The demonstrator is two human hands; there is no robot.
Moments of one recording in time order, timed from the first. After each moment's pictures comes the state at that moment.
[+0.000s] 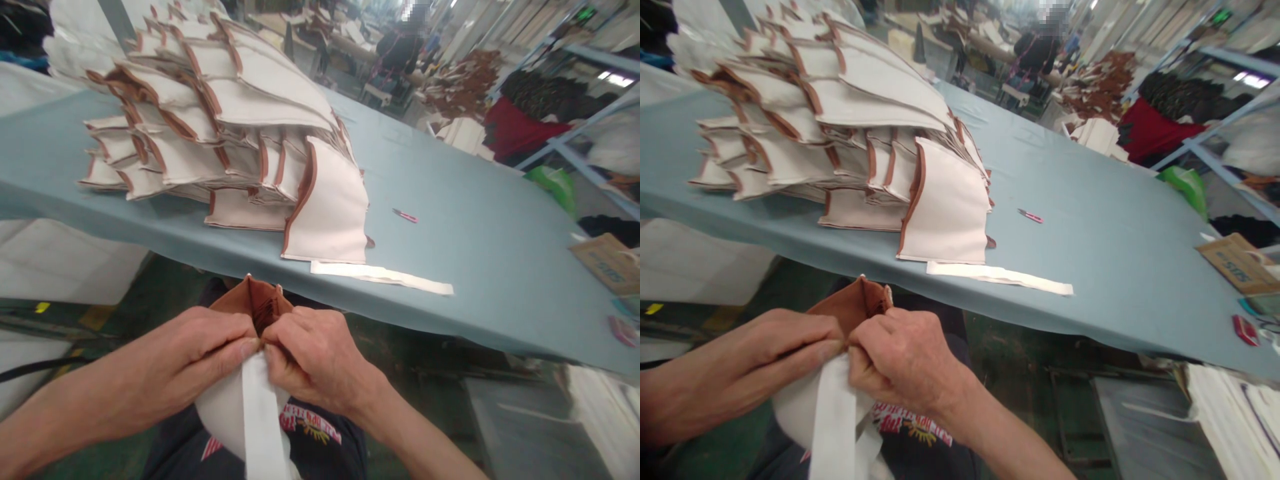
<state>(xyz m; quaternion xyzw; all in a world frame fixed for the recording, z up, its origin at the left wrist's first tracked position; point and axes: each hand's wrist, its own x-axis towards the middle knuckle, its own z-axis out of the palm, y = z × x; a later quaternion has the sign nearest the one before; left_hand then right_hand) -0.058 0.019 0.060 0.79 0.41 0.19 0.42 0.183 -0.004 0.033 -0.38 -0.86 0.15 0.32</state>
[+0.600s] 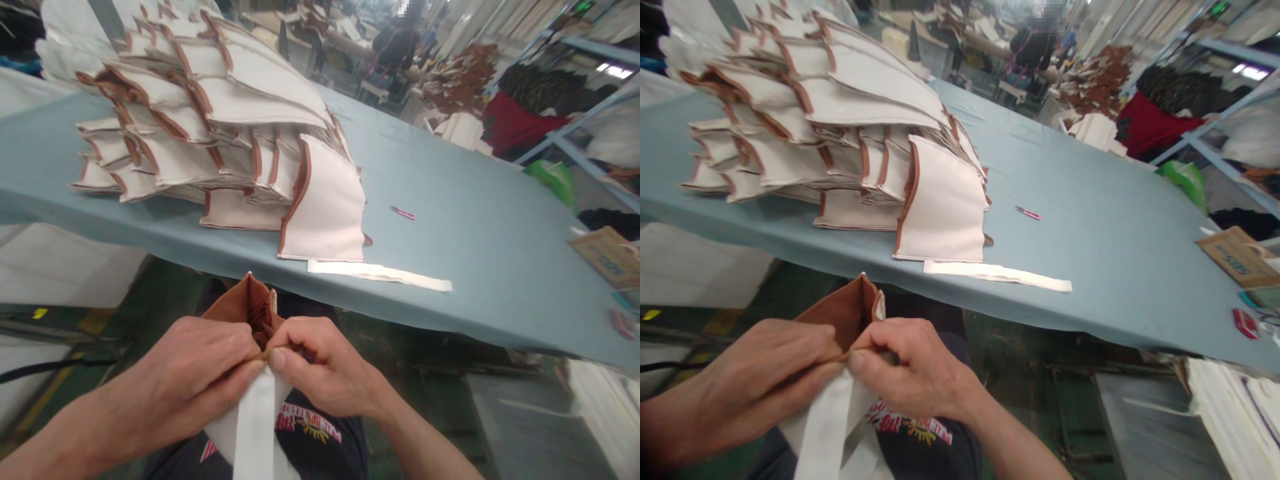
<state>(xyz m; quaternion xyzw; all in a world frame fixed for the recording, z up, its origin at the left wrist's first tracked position) -0.049 0.025 0.049 0.91 0.21 0.27 0.24 0.195 -0.011 0.039 -0.38 -0.69 0.51 0.35</state>
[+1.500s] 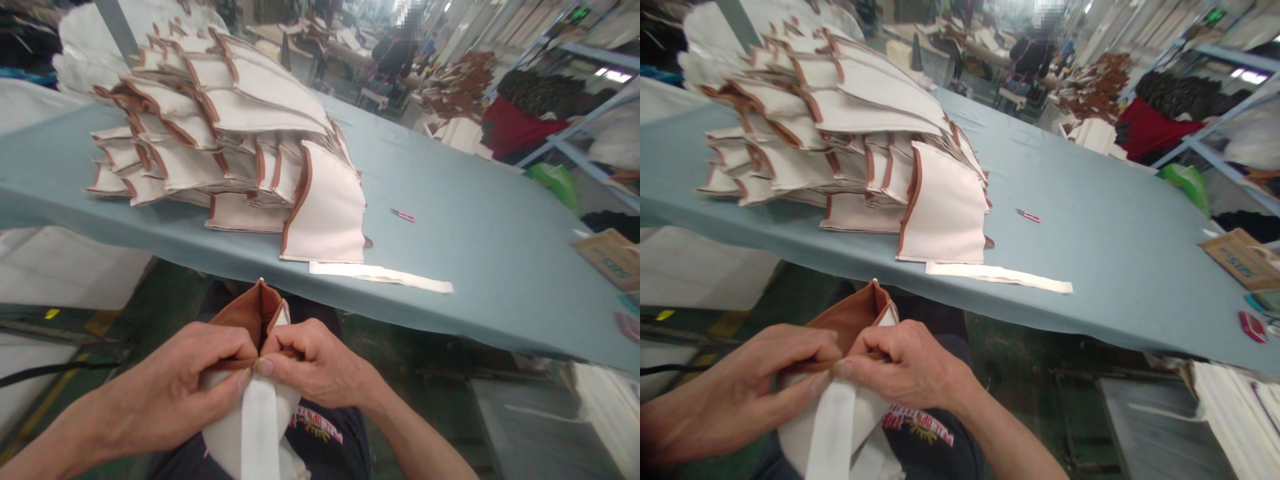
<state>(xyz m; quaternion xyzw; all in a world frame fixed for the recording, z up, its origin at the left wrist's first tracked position) -0.062 0.011 0.043 0.87 0.30 0.21 0.34 0.188 -0.005 0.037 -0.37 -0.63 0.63 0.26</state>
